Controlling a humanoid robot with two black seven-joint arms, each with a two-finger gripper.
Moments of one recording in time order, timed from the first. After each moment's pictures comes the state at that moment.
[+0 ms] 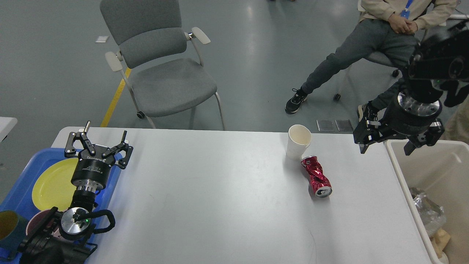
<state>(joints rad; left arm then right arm) -0.34 0.13 -1.40 -0.70 0.07 -0.61 -0.20 2.13 -0.23 -1.46 1.28 -0.04 0.82 -0.07</state>
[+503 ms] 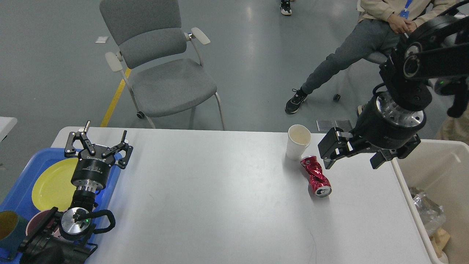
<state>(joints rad) -0.34 0.13 -1.40 -0.70 0.07 -0.61 -0.20 2.42 -0.24 -1.33 1.66 0.01 0.71 -0.07</state>
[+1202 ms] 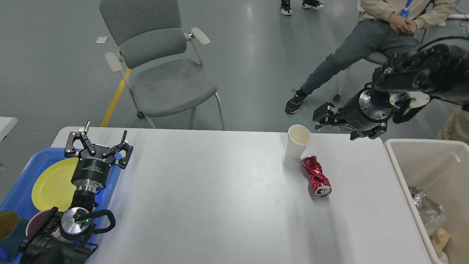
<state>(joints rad) -0.34 0.12 -1.40 -0.70 0.07 -0.61 -0.20 1.82 -0.23 -1.23 1.07 0.17 0.41 -0.07</state>
